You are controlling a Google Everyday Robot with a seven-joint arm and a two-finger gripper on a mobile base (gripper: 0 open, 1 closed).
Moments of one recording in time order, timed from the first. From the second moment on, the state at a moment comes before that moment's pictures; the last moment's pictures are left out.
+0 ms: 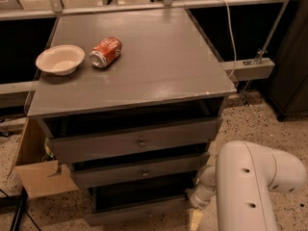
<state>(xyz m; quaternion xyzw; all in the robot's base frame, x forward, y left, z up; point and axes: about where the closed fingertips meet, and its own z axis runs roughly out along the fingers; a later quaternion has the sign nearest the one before) 0.444 -0.176 0.170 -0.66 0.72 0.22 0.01</state>
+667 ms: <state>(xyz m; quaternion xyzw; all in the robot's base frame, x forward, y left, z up) 0.424 -0.184 0.175 -0.64 0.73 0.23 -0.01</state>
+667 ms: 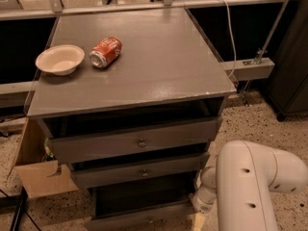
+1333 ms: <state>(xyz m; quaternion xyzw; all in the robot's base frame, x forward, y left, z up) 0.399 -0.190 0.180 -0.62 0.74 0.26 -0.05</state>
